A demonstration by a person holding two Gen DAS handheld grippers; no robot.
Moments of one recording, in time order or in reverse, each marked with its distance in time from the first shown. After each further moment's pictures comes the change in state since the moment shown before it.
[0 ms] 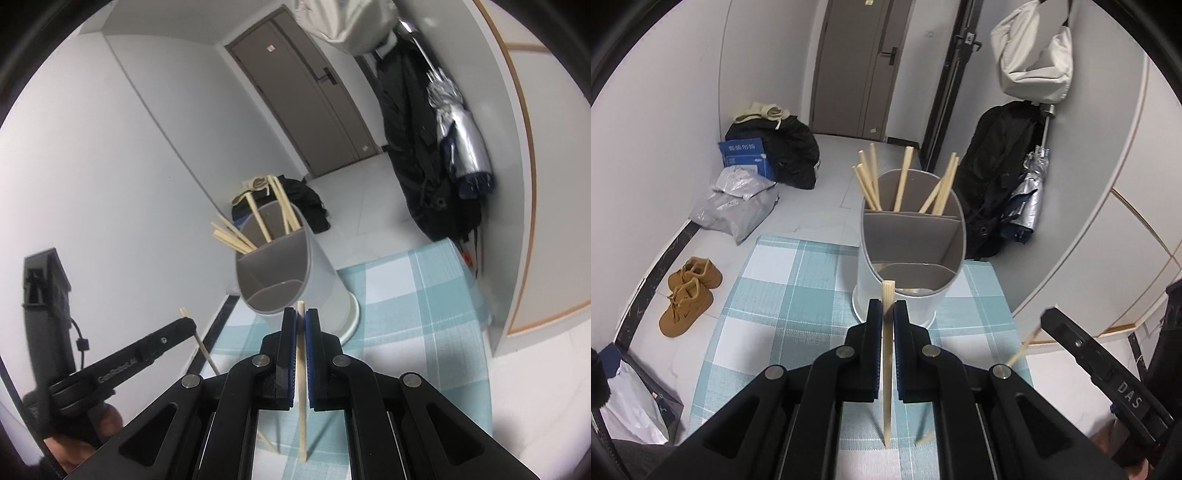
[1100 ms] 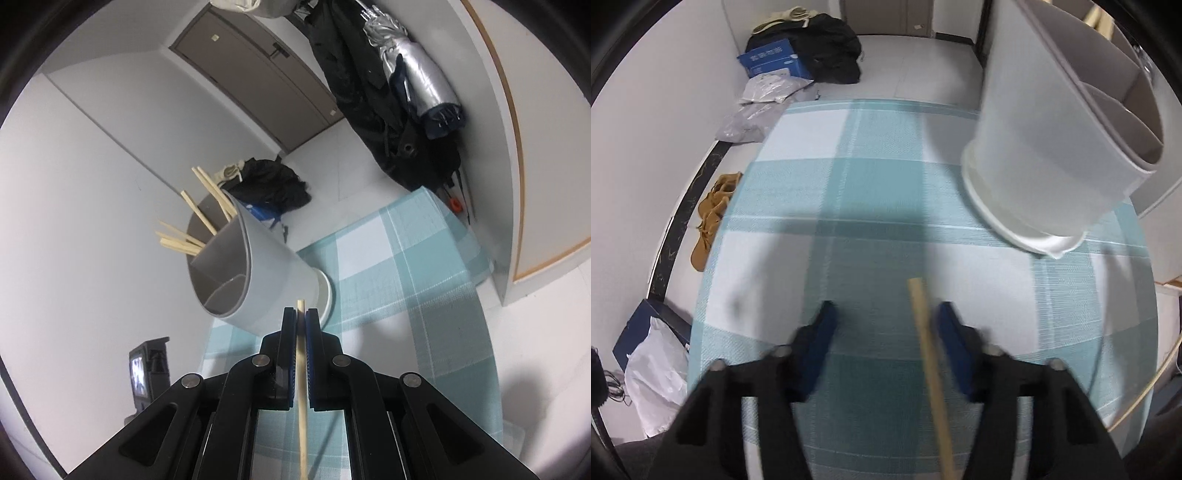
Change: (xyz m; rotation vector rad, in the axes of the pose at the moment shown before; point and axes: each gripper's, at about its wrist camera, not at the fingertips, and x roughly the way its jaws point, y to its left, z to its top) left arm 0.119 0.058 -0.041 0.014 0.426 0.236; right arm 0.035 -0.057 0.001 0.230 0.114 -0.005
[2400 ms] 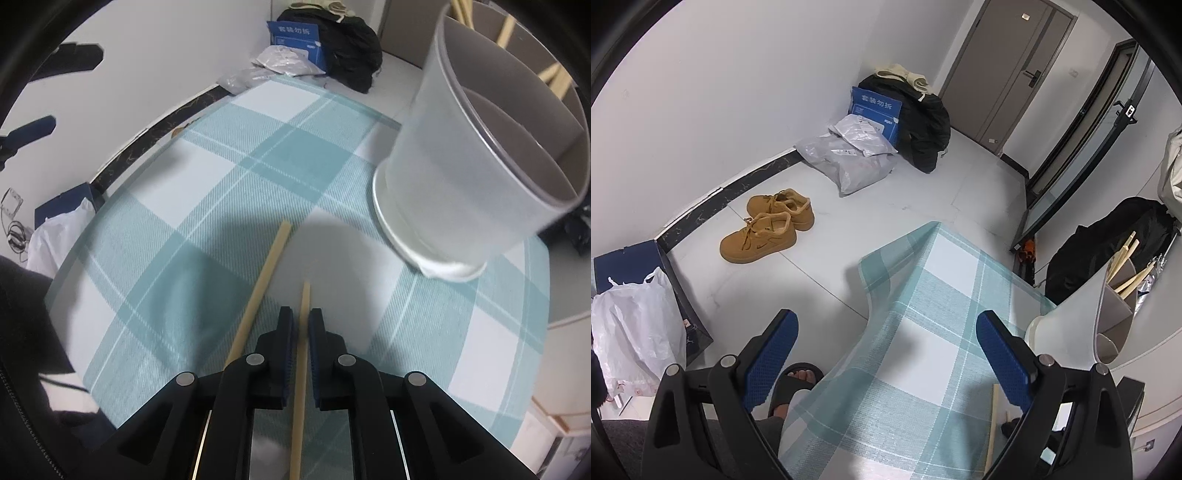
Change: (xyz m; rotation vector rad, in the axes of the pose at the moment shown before) left arm -0.067 0.150 -0.006 -0.477 -0.324 -0.098; right arm 0.169 0.139 -0.116 -0.799 0.525 -0.350
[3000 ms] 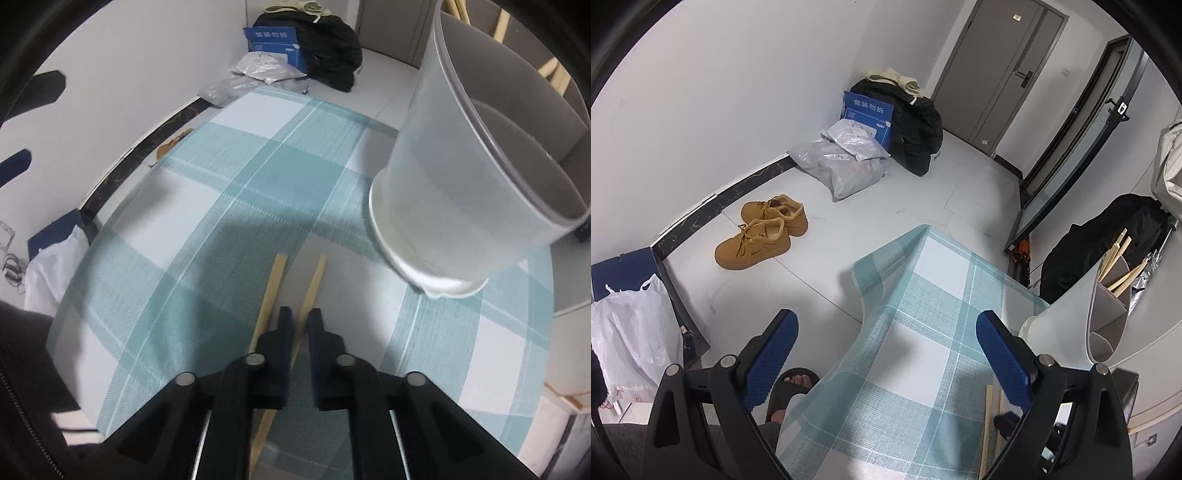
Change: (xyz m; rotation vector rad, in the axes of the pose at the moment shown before) left arm -0.002 -0.006 0.000 0.012 -0.014 -0.021; right arm -0.005 -0.006 0.001 0.069 0.009 -0.012
